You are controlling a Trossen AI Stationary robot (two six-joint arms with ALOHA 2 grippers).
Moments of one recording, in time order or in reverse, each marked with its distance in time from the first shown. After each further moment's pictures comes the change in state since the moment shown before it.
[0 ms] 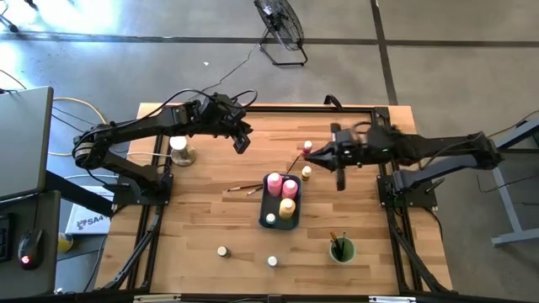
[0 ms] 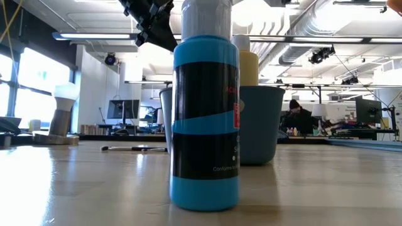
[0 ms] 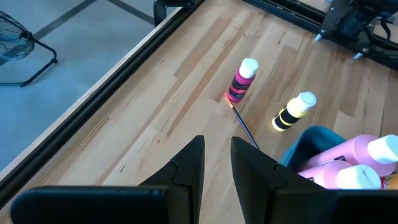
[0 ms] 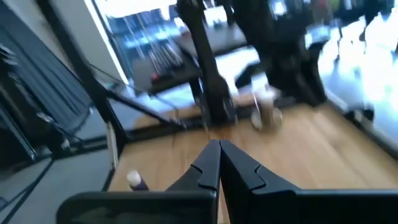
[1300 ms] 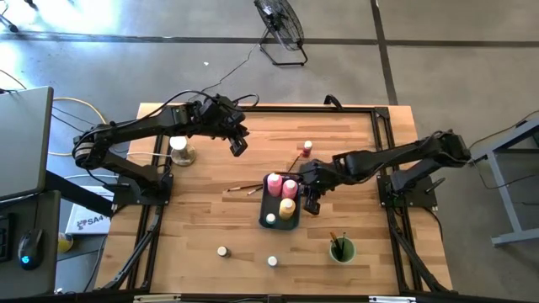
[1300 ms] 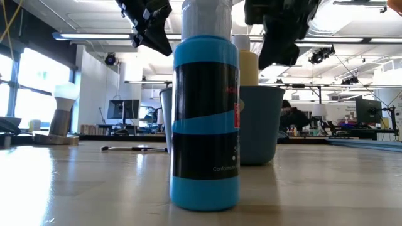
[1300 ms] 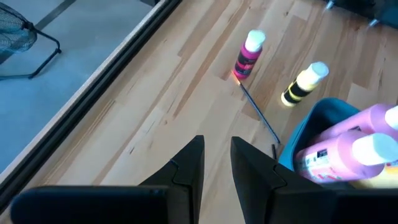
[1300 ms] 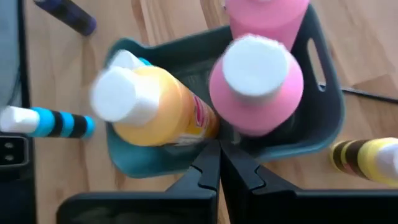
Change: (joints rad) left arm 0.000 0.000 0.000 -0.078 -0.003 0.053; right arm 0.054 0.421 0.057 -0.425 -0.091 0.222
